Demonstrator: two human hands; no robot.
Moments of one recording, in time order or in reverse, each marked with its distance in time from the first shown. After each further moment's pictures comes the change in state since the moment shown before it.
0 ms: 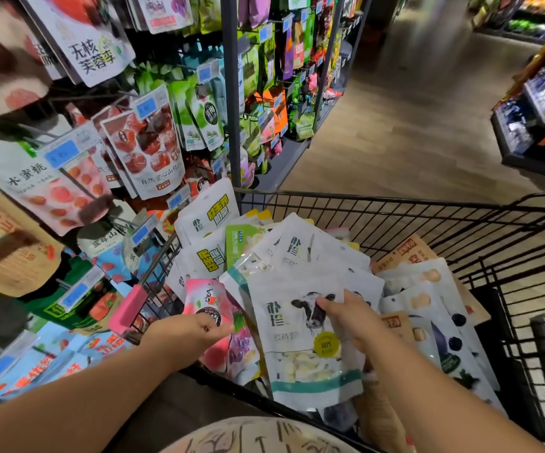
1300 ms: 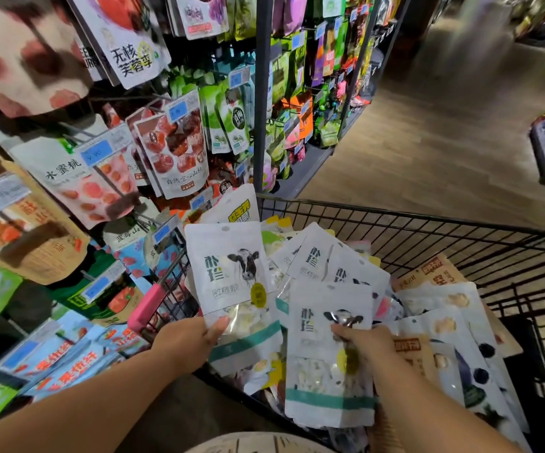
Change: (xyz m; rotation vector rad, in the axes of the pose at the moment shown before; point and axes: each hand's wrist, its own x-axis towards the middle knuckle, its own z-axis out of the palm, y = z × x) left_hand -0.005 -0.001 -0.002 0.081 0.050 -0.115; right_hand 0.029 0.030 -0.002 -0.034 0.279 0.313
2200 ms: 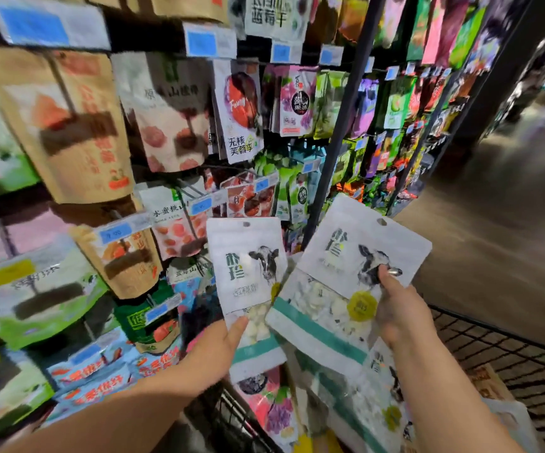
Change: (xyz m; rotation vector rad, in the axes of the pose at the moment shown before) left_hand -0.060 -0.010 -0.059 -0.936 0.453 -0.060; right_hand -0.162 -0.195 0.021 0.644 -0.361 -0.493
